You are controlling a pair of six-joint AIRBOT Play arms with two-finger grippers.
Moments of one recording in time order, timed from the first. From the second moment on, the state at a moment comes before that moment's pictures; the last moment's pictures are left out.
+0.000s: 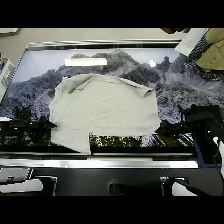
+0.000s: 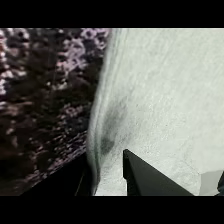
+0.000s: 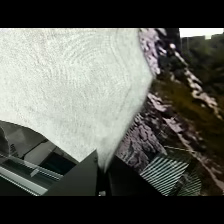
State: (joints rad) left arm 0.52 -1.50 0.81 0.79 -1.15 -1.13; right arm -0.34 -1.31 0.73 2.29 -1.21 -1.95
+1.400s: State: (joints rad) left arm 0.37 -1.13 1.82 1.00 -1.24 -1.52; right arm -0.17 -1.11 1.80 2.24 -1.14 -1.71
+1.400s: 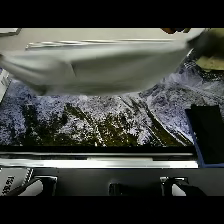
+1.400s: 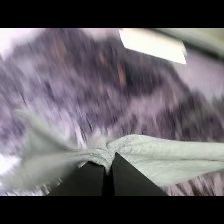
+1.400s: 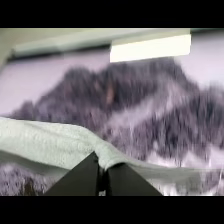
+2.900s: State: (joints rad) left arm 0.12 -1.63 1.54 1.16 -0.71 -1.45; right arm -0.16 -1.79 2.00 2.02 -1.22 -1.40
